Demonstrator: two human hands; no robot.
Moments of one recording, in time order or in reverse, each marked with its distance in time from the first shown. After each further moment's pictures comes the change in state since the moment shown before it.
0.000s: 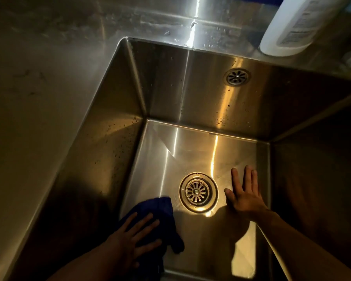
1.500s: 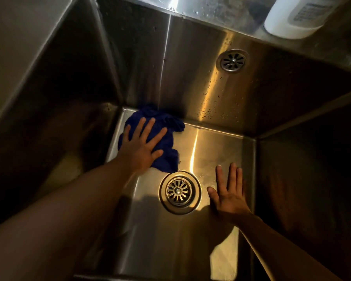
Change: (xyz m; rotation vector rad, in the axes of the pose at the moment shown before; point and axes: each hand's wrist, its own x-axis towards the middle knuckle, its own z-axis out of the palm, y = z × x) left_hand 0.135 -0.122 -0.119 -0.268 0.792 -0.533; right_hand -0.001 -0.004 0.003 -0.043 0.040 0.007
